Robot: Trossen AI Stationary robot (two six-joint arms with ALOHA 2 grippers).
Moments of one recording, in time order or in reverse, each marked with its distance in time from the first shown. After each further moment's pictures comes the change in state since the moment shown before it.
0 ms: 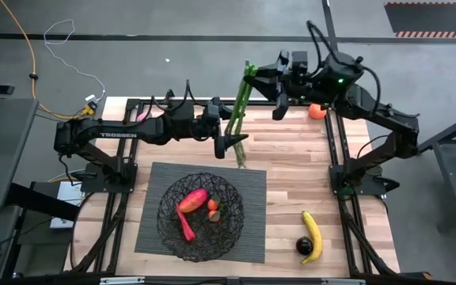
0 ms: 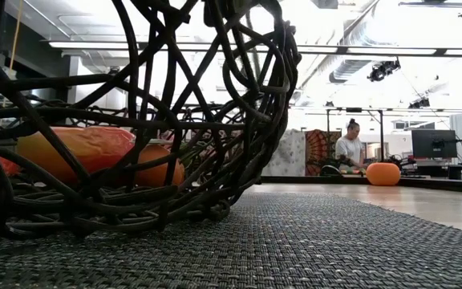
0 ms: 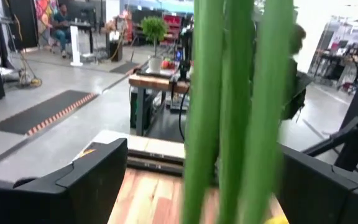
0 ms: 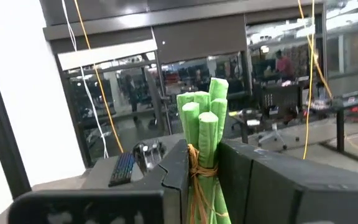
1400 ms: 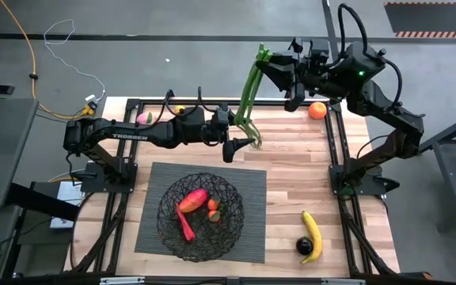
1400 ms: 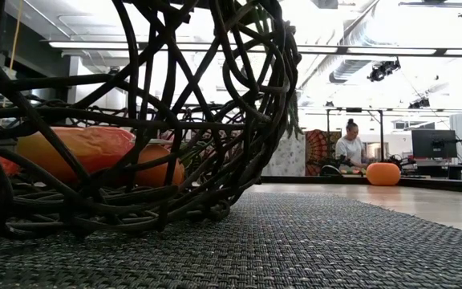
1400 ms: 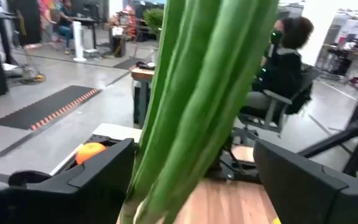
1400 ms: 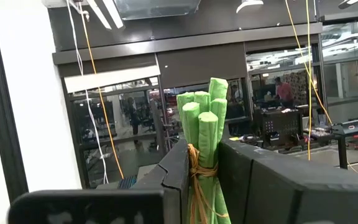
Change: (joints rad) left arm -0.018 0.097 0.000 0.085 -0.034 0.008; right arm 0.002 0.000 0.097 0.003 0.005 -0.004
